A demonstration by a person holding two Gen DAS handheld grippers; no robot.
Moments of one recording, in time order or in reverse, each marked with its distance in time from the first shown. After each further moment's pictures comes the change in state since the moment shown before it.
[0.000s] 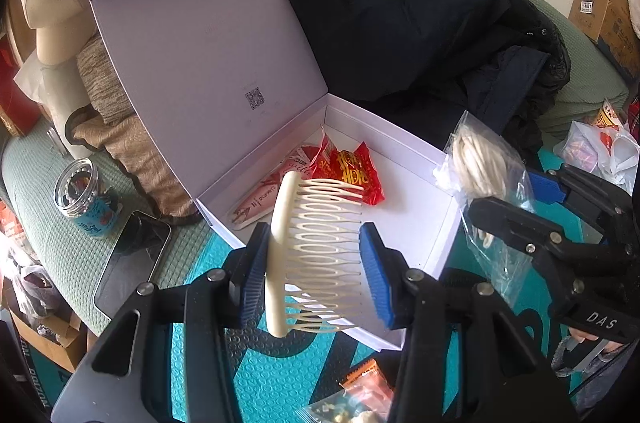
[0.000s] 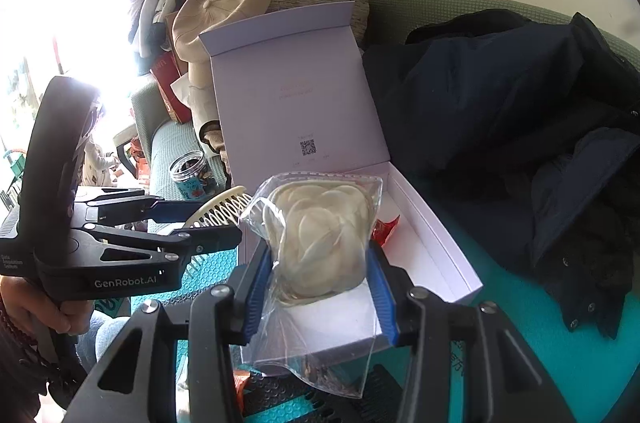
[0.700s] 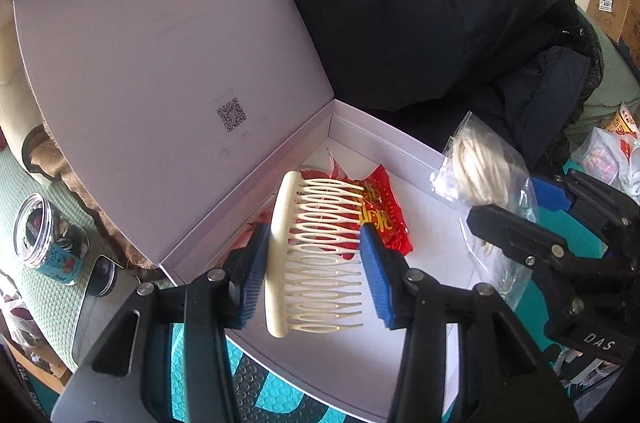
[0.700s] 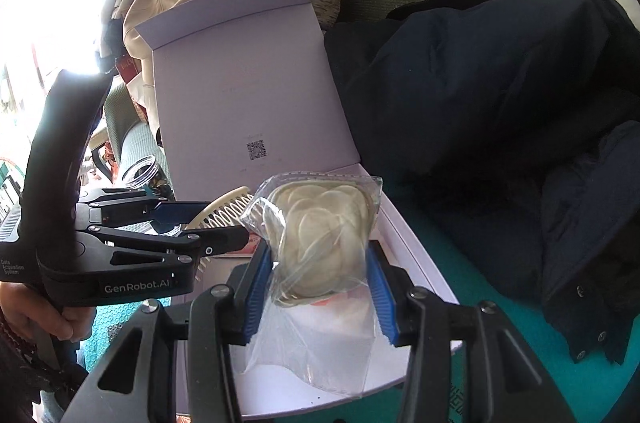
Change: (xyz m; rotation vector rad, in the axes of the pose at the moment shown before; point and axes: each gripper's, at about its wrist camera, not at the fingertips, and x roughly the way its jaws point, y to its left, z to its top) left arm 0.097 0.011 0.044 0.013 0.033 -0.010; right arm 0.065 -0.041 0.010 0.029 0.021 -0.056
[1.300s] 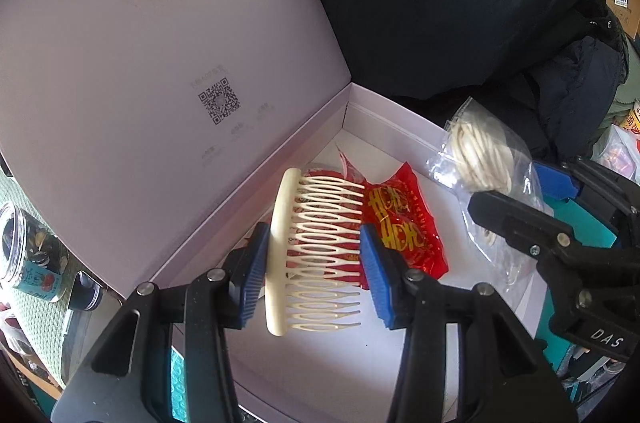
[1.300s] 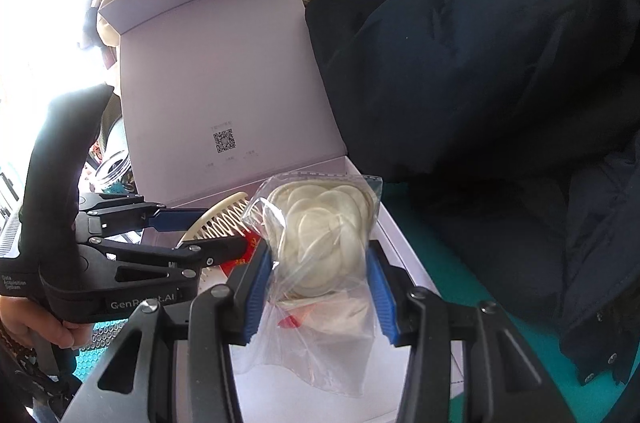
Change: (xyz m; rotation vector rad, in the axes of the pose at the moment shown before) left arm 0.062 0.013 0.012 0.003 0.042 0.008; right arm 0.047 -0.016 0.006 -0.007 0.045 -0.014
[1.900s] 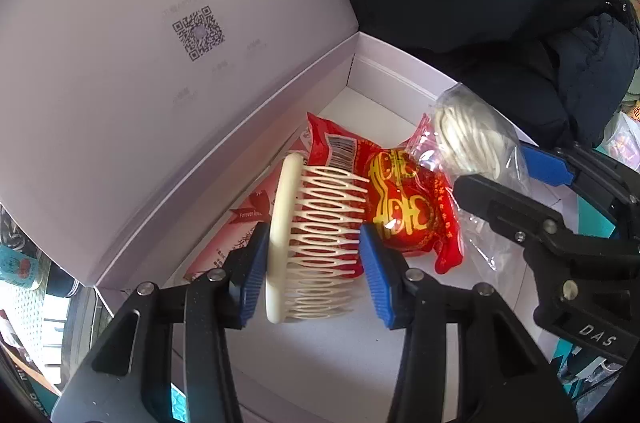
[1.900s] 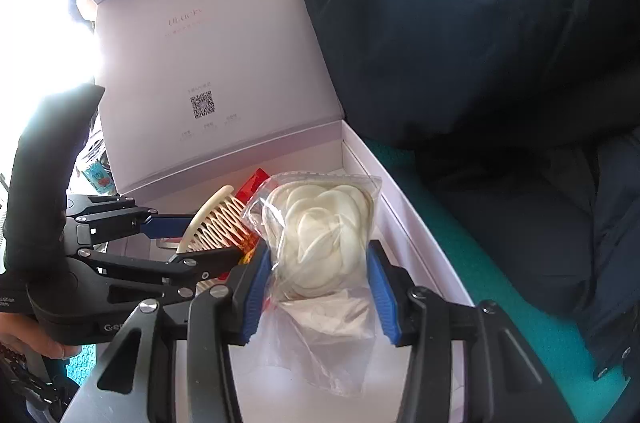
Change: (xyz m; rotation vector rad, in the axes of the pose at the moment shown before) left arm 0.046 0.008 -0.008 -0.017 0.092 -0.018; right arm 0.033 -0.002 -0.008 0.014 0.082 -0.024
